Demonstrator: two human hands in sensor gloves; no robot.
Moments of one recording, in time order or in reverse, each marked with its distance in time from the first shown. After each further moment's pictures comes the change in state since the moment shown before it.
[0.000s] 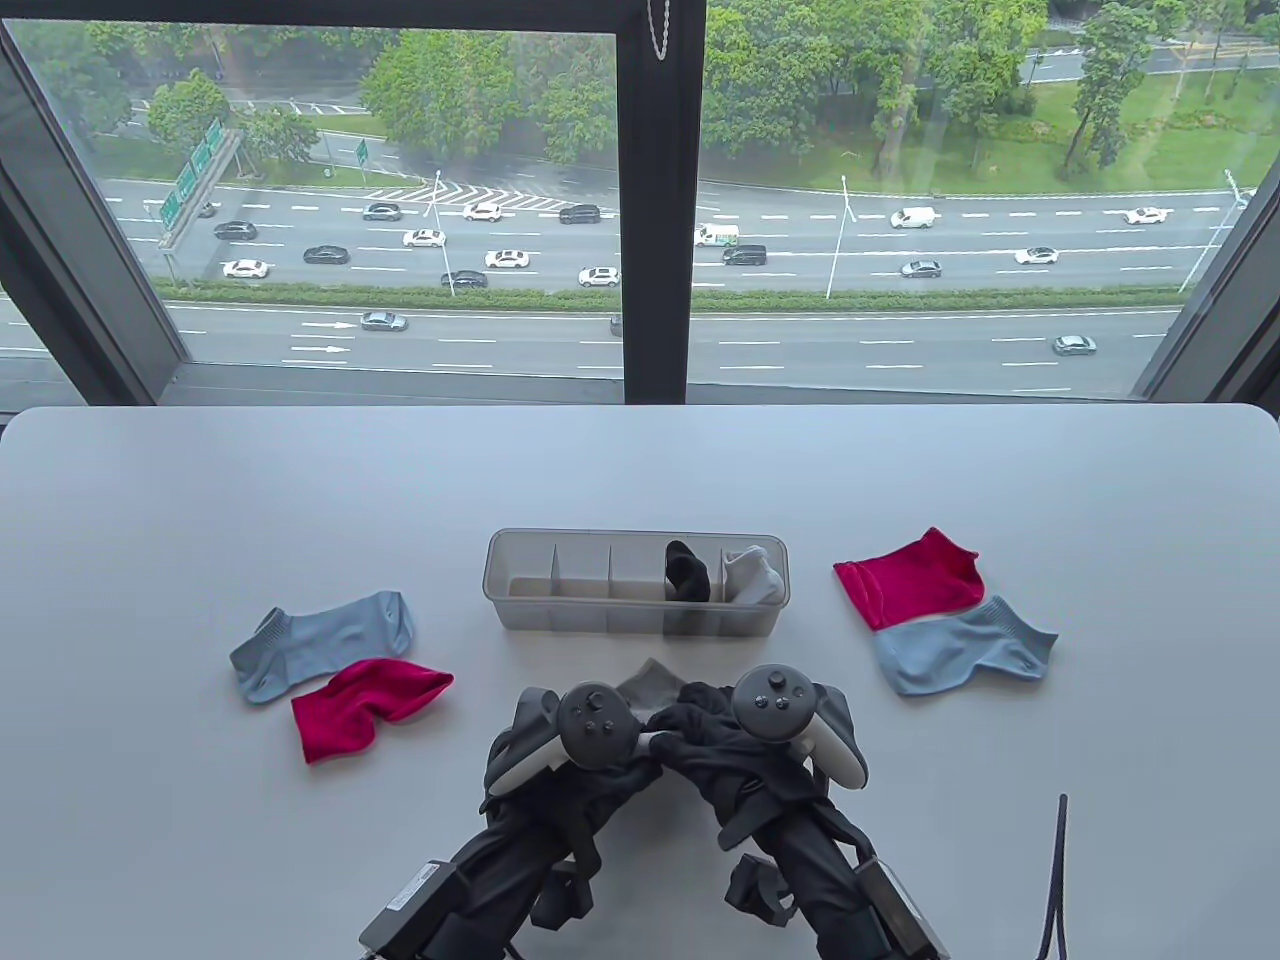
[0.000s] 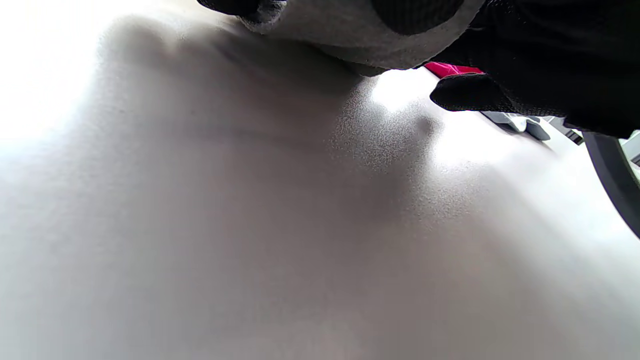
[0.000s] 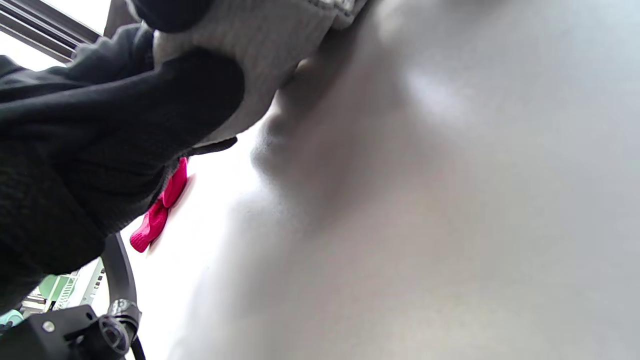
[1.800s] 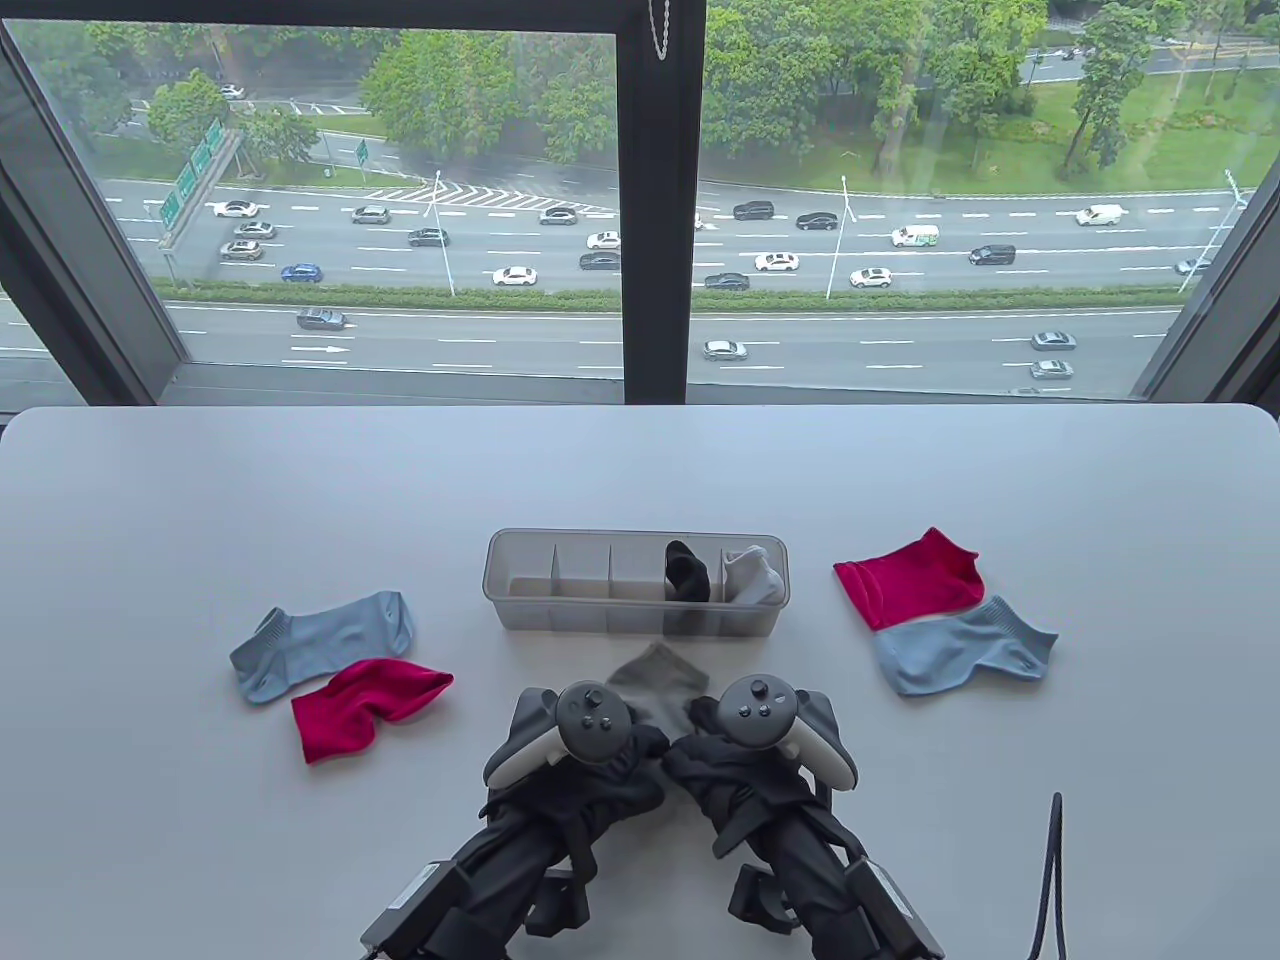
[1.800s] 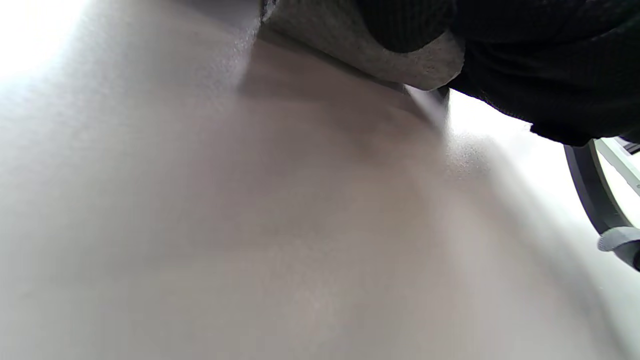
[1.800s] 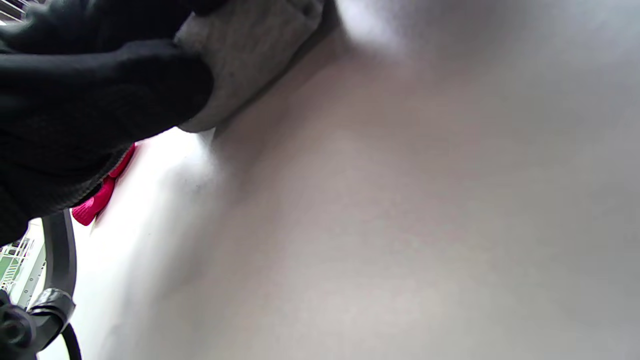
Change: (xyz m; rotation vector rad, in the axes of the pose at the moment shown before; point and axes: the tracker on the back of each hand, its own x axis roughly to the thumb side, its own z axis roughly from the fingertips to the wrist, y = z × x) left_hand -0.005 -0.011 -0.004 -0.122 0.007 0.083; right_hand -0.013 0.013 -0.007 0.075 0.112 0.034
